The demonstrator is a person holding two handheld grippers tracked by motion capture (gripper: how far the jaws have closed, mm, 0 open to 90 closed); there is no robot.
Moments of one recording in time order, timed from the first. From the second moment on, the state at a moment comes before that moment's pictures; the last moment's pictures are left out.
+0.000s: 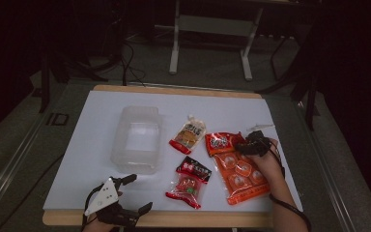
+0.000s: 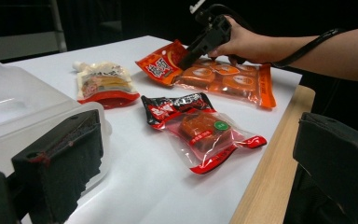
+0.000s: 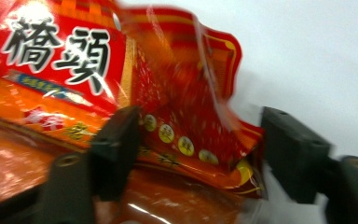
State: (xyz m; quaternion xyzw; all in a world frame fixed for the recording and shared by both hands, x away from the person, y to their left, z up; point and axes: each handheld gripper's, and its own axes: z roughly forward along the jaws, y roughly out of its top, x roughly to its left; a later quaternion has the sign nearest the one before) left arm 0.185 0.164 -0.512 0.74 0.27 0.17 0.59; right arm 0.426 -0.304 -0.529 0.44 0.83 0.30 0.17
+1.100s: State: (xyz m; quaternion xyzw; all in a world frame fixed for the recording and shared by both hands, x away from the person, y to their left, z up) left arm 0.186 0.163 -0.511 0.74 0.27 0.17 0.59; right arm 0.399 -0.317 -0.486 0.43 0.81 0.37 0.15
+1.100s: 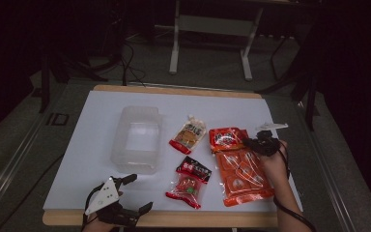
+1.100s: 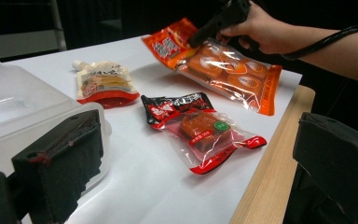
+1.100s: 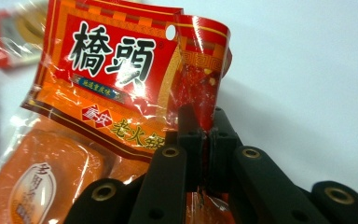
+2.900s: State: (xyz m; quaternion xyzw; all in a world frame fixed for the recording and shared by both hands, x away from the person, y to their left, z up) left arm 0.183 0.146 -0.497 0.74 0.25 0.15 0.61; right arm 0.264 -0.342 -0.362 0.28 0.75 0.56 0.20
